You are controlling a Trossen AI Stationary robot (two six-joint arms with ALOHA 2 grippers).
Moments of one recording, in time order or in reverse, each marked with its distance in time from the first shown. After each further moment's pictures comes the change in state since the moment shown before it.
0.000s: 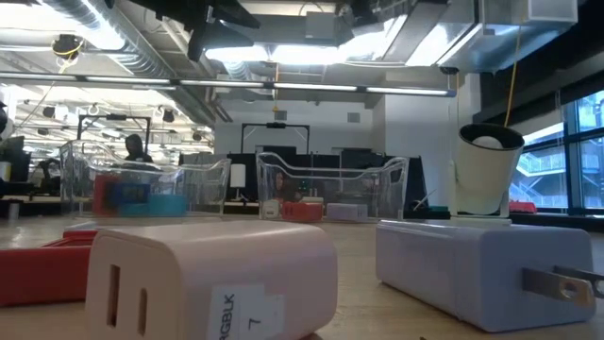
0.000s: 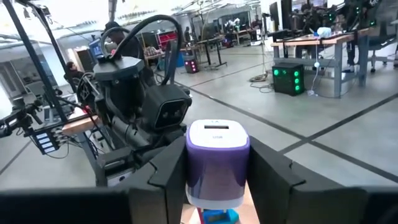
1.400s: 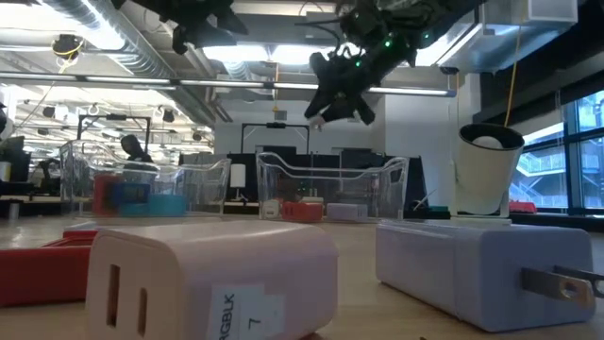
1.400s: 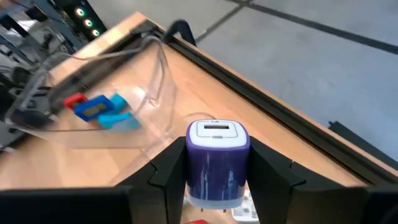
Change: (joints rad) left arm 0.118 0.001 0.000 0.180 -0.322 0.090; right arm -0.403 0.232 0.000 -0.355 -0.290 0.129
